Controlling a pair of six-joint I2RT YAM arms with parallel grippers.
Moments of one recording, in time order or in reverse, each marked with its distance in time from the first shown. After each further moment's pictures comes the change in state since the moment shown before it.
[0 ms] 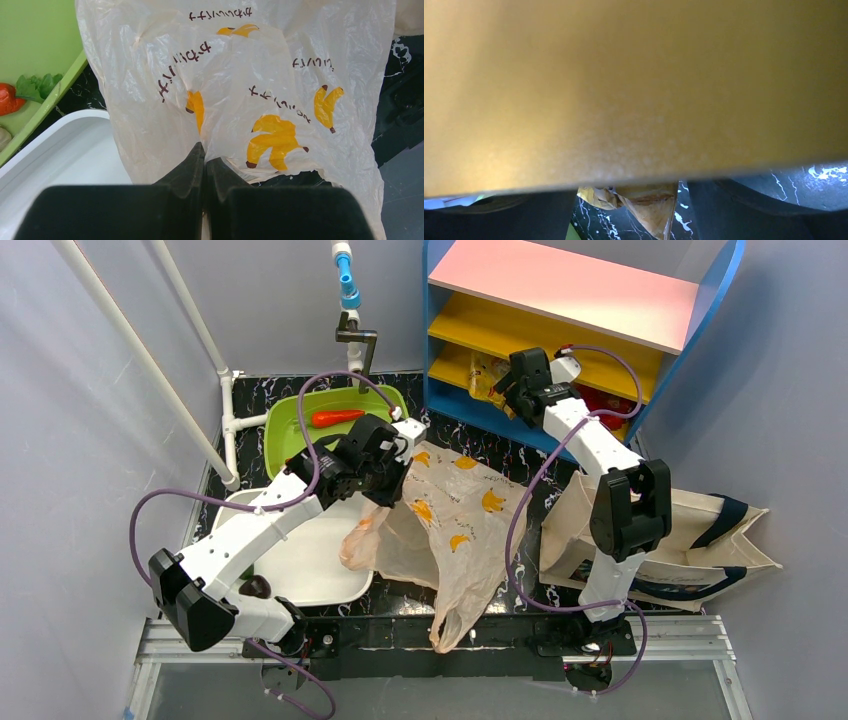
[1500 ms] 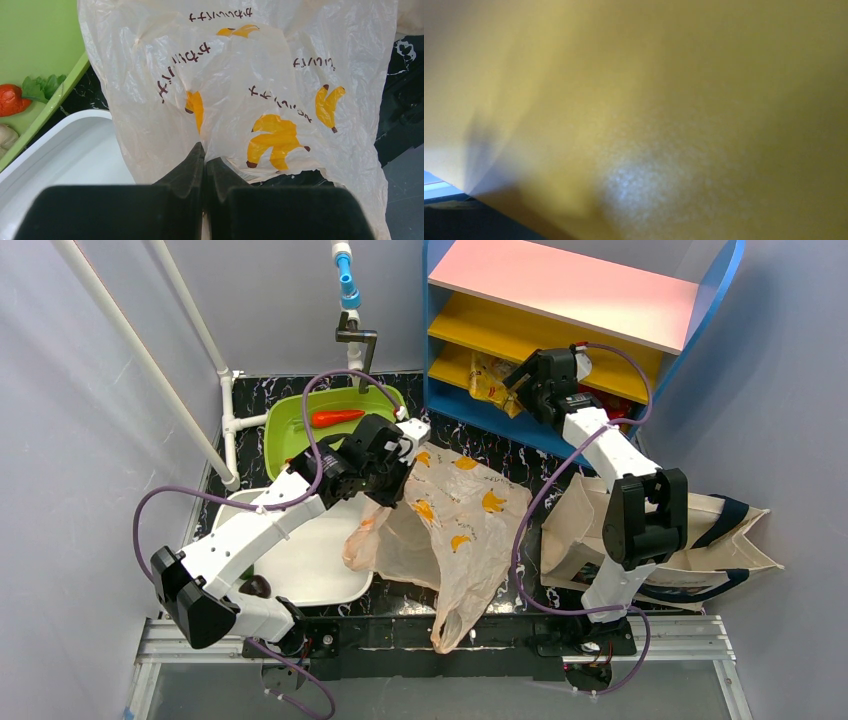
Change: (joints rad) left arm -0.024 0.014 0.030 -0.022 -0.030 0.002; right arm -0.100 -0.083 -0.142 0.242 -0.255 -0.089
